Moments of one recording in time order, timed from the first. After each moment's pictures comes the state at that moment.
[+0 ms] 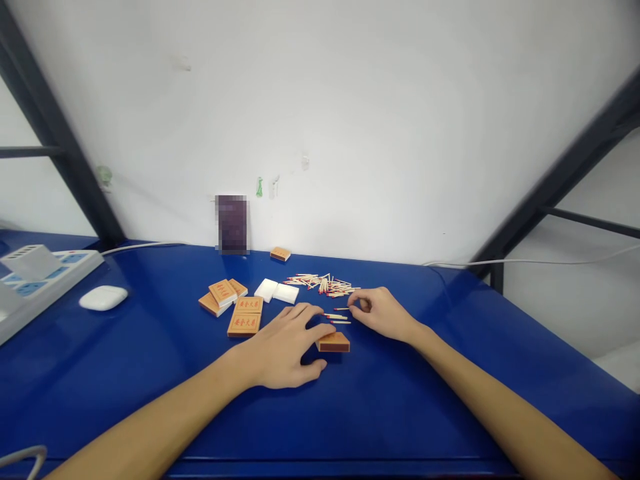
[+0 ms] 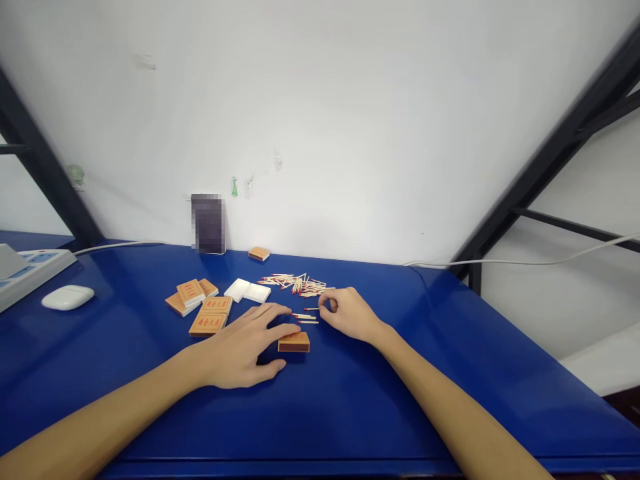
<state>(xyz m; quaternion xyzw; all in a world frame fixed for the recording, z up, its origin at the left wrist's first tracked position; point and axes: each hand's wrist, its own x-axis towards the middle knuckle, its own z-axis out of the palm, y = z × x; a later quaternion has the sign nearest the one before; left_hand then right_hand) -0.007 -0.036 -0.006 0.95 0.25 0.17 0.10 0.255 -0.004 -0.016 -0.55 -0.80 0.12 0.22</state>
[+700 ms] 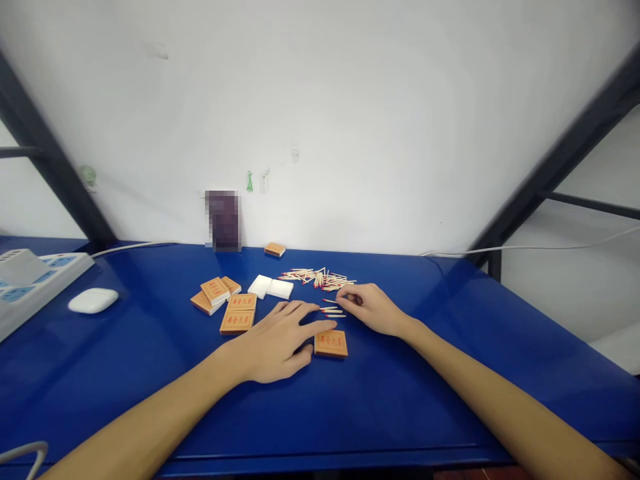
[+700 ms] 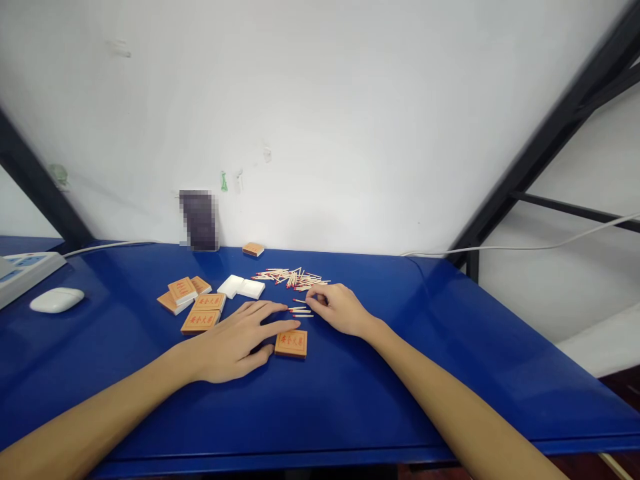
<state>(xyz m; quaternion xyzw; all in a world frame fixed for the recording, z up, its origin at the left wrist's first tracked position) -0.007 -0.035 0.000 0.96 0.24 0.12 0.09 0.252 -0.004 -0.025 -0.51 -0.82 0.15 0.23</state>
